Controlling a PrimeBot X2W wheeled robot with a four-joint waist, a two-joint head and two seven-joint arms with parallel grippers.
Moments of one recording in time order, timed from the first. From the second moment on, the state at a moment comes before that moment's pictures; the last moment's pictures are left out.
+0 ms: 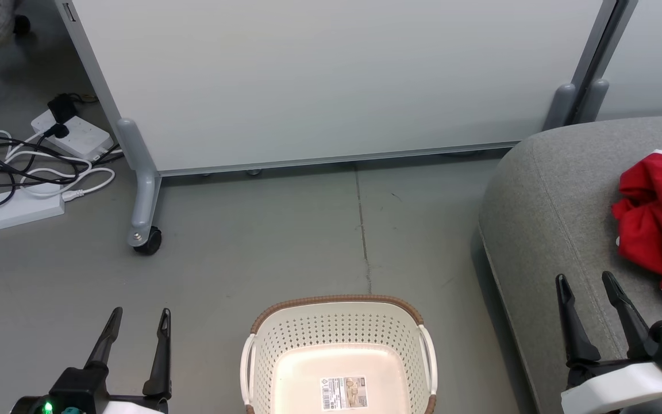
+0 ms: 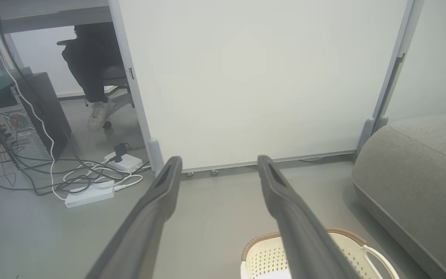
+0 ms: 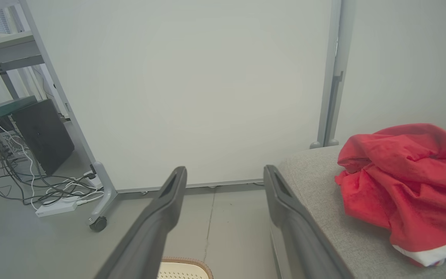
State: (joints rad) left arm 0.08 0.21 -0.14 0.15 -0.26 0.07 -0.26; right arm 0.05 -0.05 -0.04 0.01 0.20 0.13 -0.11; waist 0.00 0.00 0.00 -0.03
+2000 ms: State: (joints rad) left arm 0.01 0.11 -0.23 0.21 -1.04 -0.04 -0.26; right arm -0.10 -0.10 -0.37 0.28 0.96 0.13 0.31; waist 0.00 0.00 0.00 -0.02
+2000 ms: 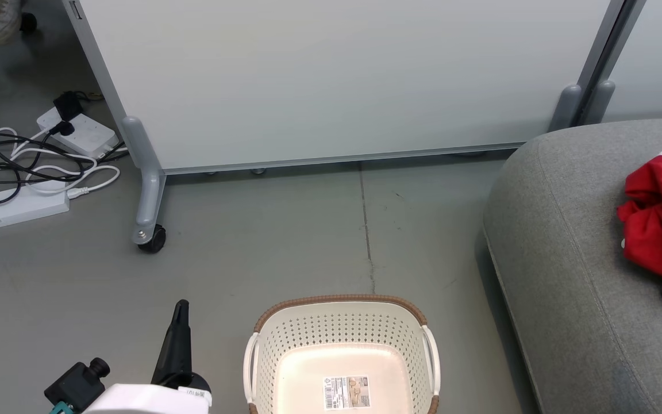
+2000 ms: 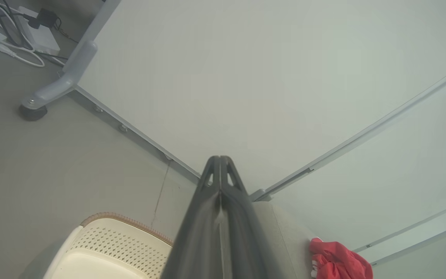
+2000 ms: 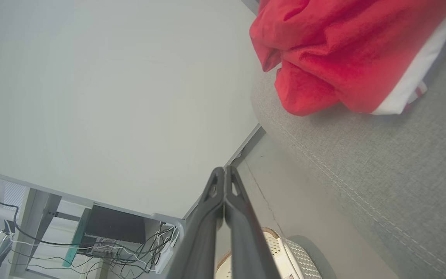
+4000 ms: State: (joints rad) left arm -0.07 0.06 -0.28 0.21 -1.56 -0.11 -0.26; right arm -0.23 -0.15 -0.60 0.41 1.47 0.13 0.59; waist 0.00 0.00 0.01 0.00
